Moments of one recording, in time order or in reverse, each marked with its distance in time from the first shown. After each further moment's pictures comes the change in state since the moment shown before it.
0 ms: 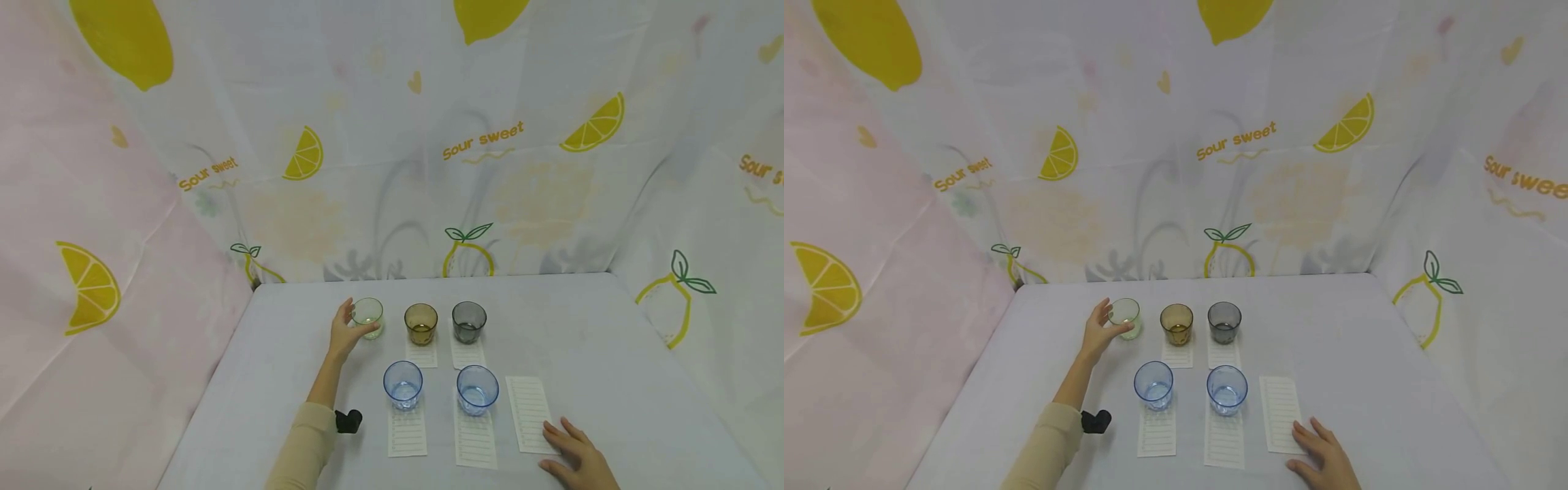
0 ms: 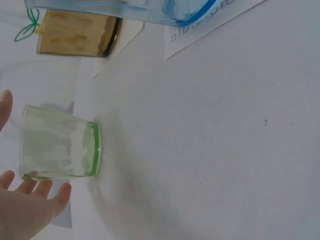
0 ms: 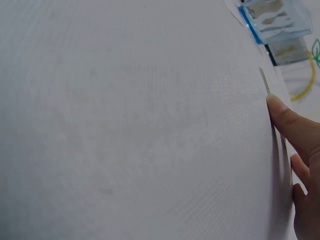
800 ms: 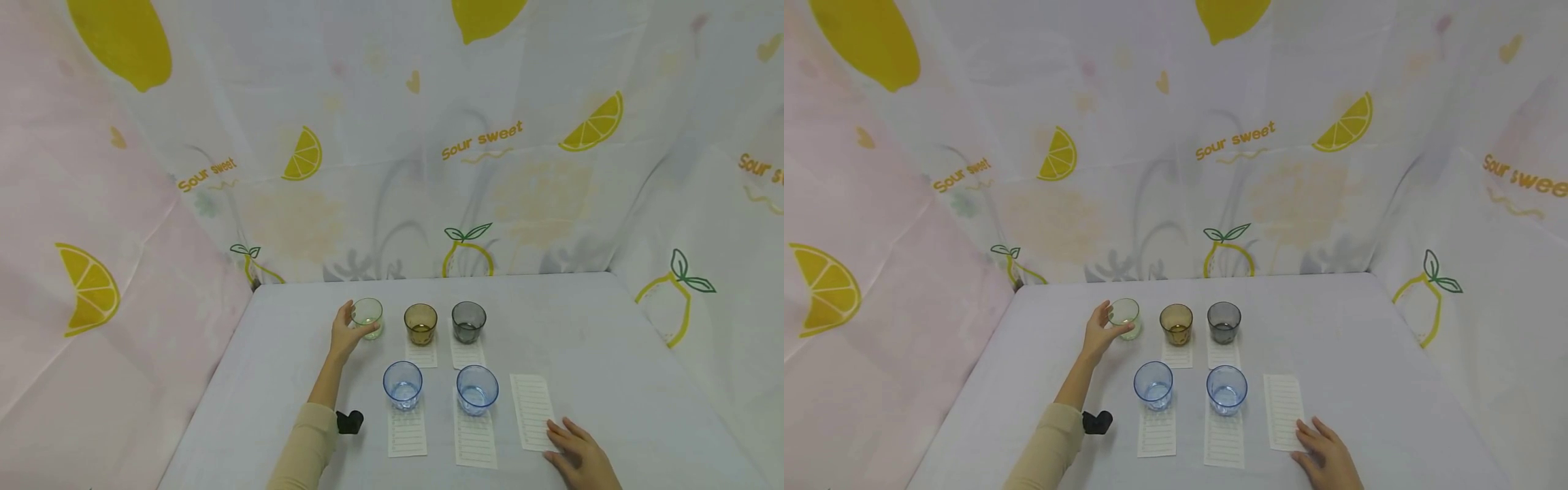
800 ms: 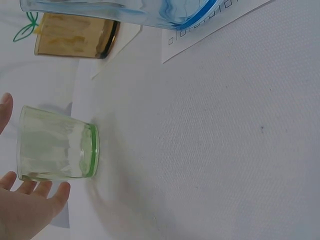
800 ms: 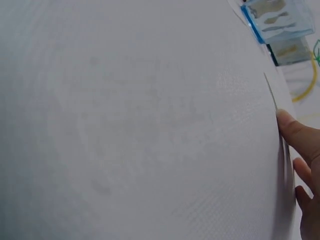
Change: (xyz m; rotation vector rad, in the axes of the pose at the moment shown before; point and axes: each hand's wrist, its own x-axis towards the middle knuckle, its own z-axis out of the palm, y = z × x) left_hand 0.006 -0.016 0.005 0.042 0.047 0.019; right_hand 0.003 0.009 0.004 -0.087 0.140 -0.140
